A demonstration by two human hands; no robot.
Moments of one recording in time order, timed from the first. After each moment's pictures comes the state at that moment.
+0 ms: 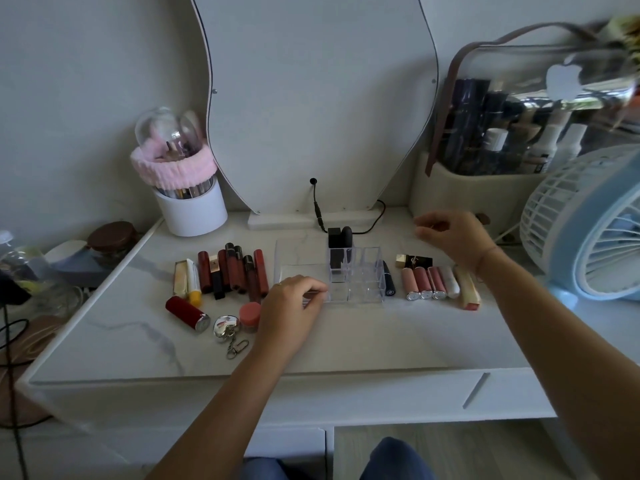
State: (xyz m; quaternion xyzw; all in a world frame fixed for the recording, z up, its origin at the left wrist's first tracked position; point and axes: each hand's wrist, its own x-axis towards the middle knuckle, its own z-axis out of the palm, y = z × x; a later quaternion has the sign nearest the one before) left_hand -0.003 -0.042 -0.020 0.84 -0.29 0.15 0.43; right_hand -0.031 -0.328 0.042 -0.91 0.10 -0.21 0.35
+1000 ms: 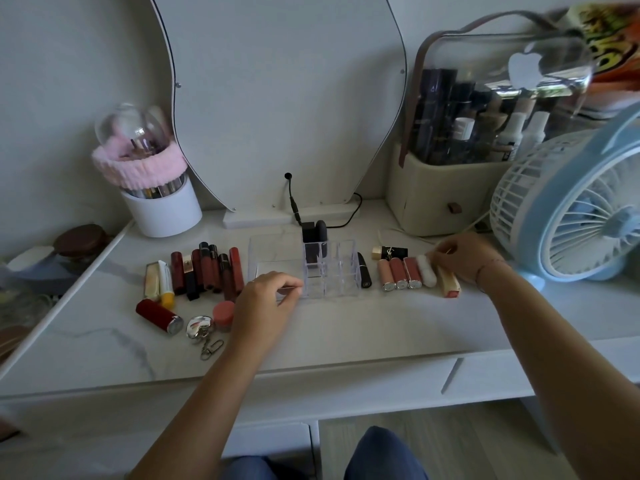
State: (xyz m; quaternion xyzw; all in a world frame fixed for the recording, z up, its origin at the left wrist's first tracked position) left_hand -0.002 -0.043 -0.020 0.84 -0.29 0.16 0.42; right_hand -0.069 -0.367 0.013 -0.92 0.29 -0.08 0.25
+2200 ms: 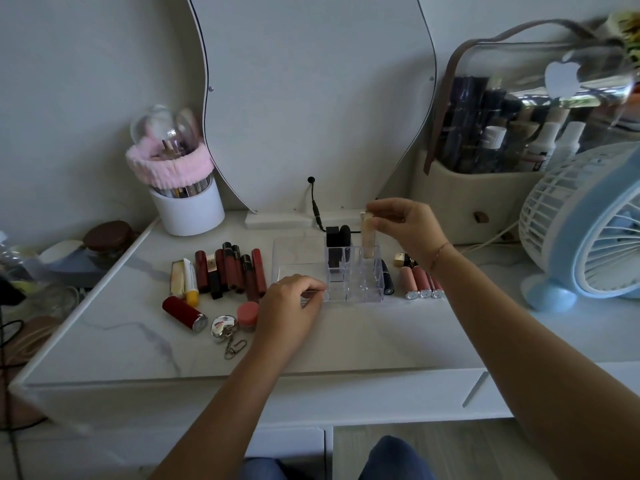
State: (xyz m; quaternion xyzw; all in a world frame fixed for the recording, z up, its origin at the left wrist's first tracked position) left_hand -0.002 -0.043 -0.020 0.85 -0.28 0.14 0.43; right_hand -0.008 -0.267 0.051 -0.82 0.03 -0.23 0.53
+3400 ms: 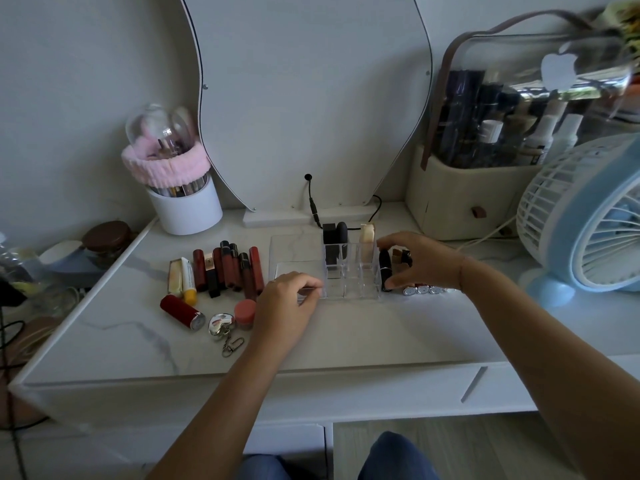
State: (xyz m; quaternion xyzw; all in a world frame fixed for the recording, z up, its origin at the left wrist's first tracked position) left_hand -0.001 -0.044 -0.022 0.84 -0.29 0.16 0.43; right_hand -0.030 -0.307 0.021 -0.96 -0.02 0.00 0.28
